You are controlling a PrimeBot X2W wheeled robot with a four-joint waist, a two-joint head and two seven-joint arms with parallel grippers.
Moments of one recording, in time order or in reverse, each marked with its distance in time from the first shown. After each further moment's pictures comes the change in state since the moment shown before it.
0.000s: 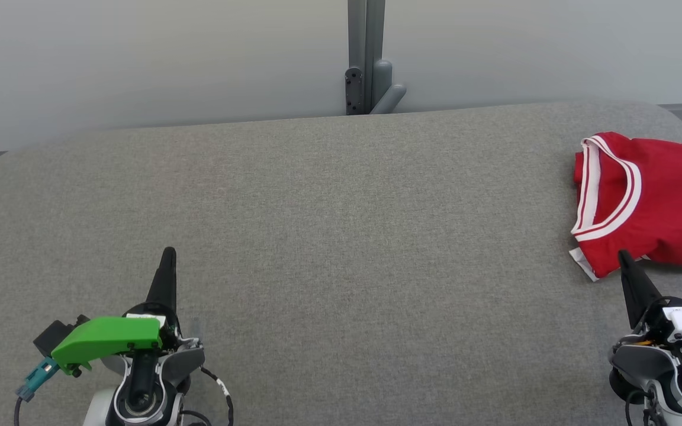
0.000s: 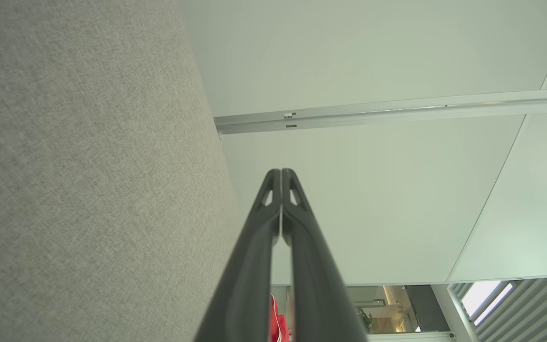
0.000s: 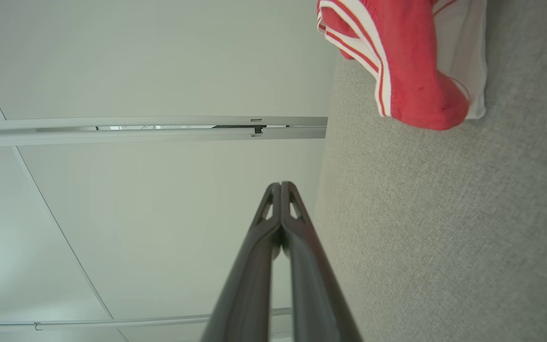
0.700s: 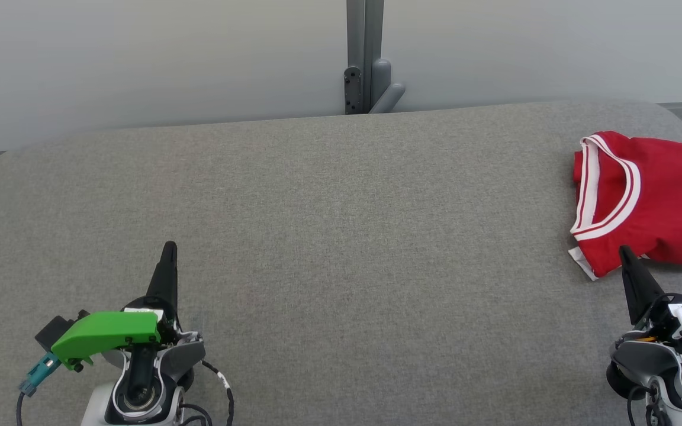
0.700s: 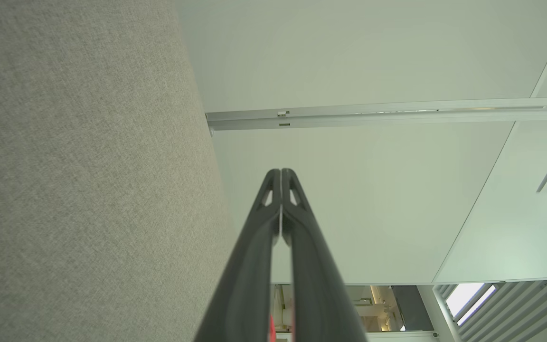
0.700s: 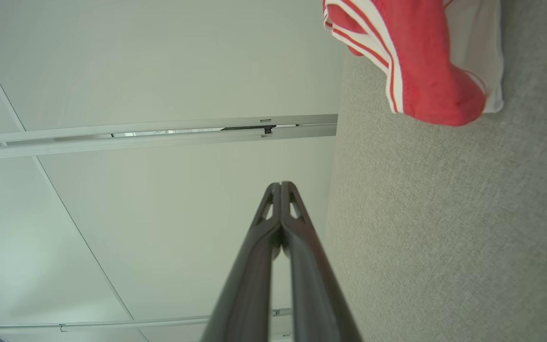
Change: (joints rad) left arm -0.020 0.000 -0.002 0.008 -0.050 -0.001 0.009; right arm -0.013 -0.002 -0.009 0.004 0.060 0.000 0.018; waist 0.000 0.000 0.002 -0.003
